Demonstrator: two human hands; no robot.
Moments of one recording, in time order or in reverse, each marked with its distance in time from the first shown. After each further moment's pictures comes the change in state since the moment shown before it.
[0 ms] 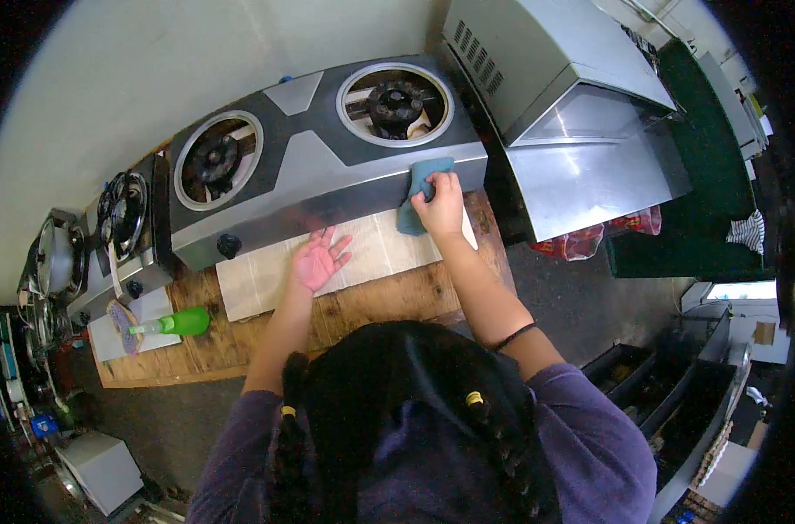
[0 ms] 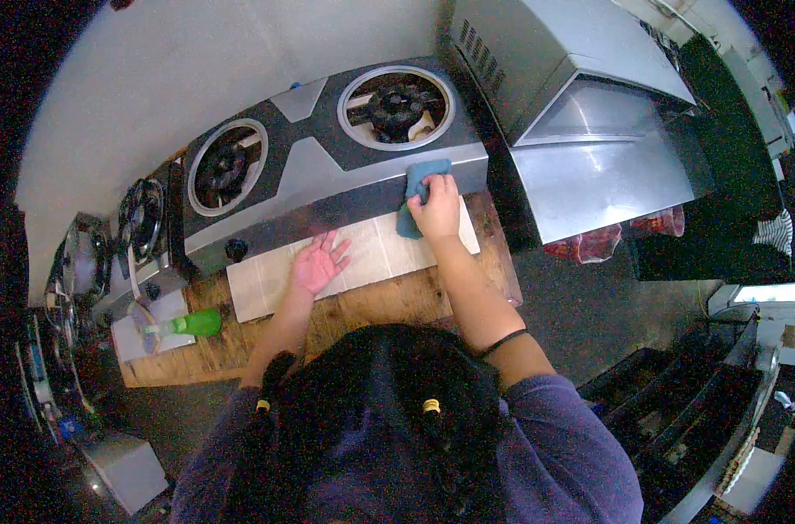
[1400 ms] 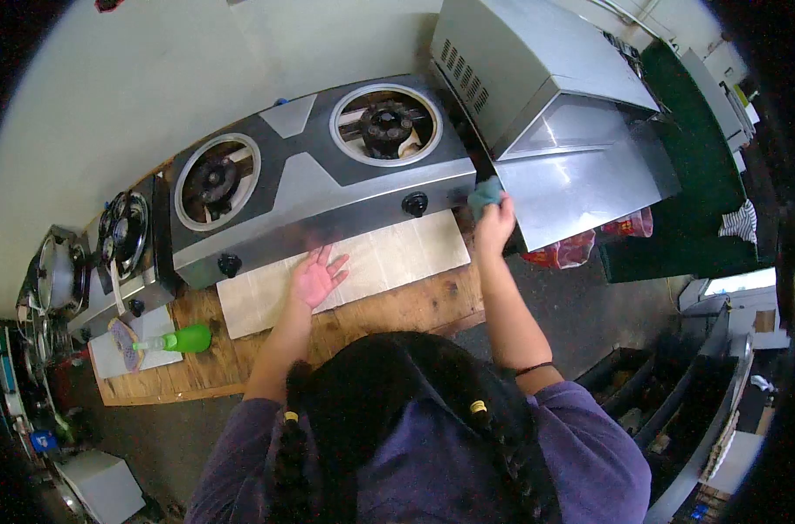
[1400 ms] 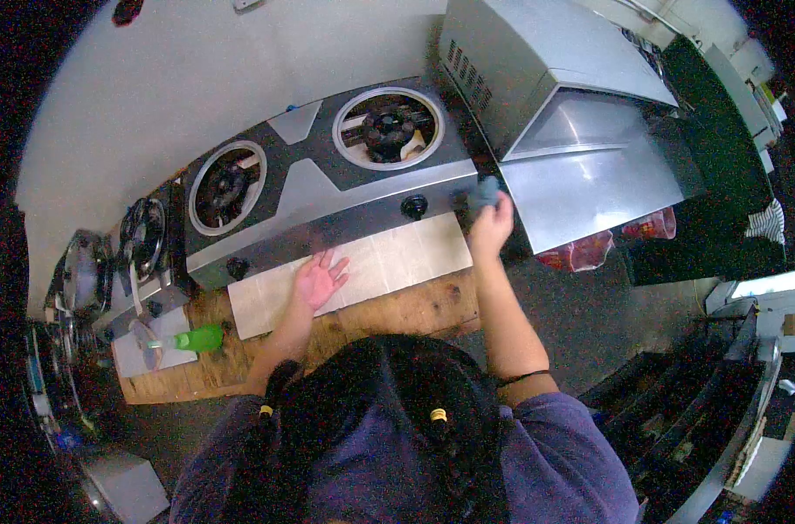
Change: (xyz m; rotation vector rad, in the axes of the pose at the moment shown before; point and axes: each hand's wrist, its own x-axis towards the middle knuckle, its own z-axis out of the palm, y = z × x) left_hand 0.004 0.000 -0.006 0.009 -0.026 -0.034; right_hand 0.003 0.065 -0.061 0.652 0.421 0.406
